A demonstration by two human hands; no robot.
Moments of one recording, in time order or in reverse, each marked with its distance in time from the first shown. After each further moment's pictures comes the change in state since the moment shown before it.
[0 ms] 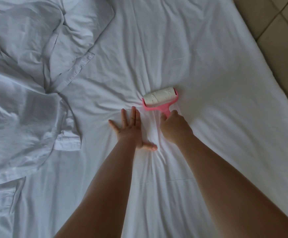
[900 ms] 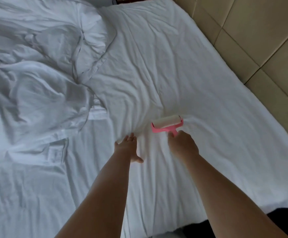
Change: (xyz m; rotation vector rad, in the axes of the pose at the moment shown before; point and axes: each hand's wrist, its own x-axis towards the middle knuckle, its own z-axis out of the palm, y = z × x) left_hand -0.189 -0.083 0.096 0.002 -0.066 0.214; right_hand -0.250 0.017 0.042 0.040 0.112 0.193
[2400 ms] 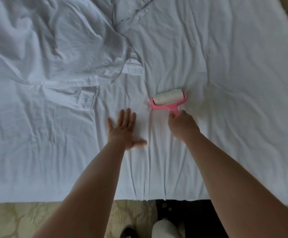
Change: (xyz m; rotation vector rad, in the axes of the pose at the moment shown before) left_hand -0.049 -0.096 0.107 -0.062 0.131 -0.179; right_hand -0.031 -0.040 0.106 -0.099 -0.143 -0.166
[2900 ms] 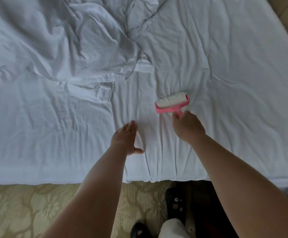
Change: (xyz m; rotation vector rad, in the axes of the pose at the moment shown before) left_hand -0.081 -0.029 0.031 -0.011 0.034 0.070; right_hand -0.087 -0.002 0.009 0.016 0.071 -0.087
